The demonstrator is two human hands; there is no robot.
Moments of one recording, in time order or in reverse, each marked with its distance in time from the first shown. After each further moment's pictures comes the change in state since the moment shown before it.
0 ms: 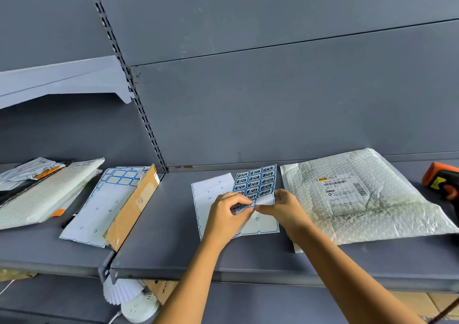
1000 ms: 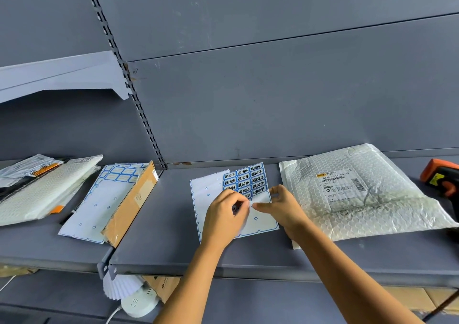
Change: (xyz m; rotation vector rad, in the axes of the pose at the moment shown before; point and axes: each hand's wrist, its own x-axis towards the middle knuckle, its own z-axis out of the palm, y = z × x) left_hand -0.011 0.007 -0.001 0.162 0.077 0.155; right_hand -0.001 0.004 -0.001 -0.076 -0.012 0.008
